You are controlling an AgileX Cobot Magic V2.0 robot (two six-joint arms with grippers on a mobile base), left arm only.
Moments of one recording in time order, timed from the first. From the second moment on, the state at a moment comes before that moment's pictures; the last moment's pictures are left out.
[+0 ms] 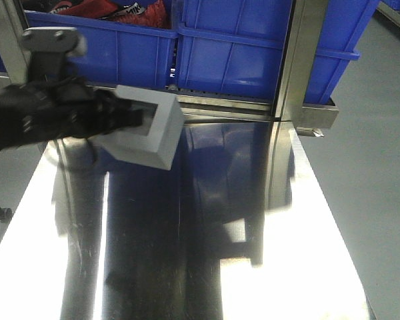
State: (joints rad) arm -0.41 1.36 -1.05 -0.13 0.24 -0.07
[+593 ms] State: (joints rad) arm -0.41 0.65 -0.44 -0.13 0.03 -0.07
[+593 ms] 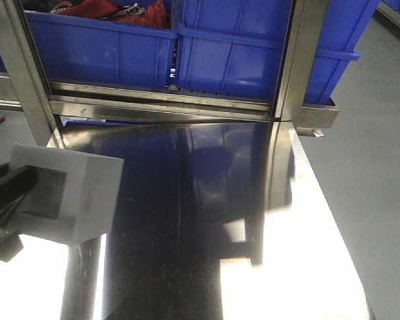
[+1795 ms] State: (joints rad) arm -0.41 0.50 -0.41 -0.13 0.03 -0.07
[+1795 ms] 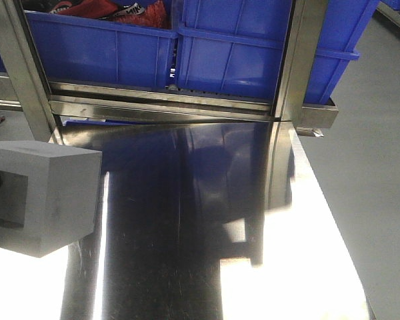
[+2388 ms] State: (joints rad) arm -0.41 0.50 -0.41 -0.13 0.04 -0.07
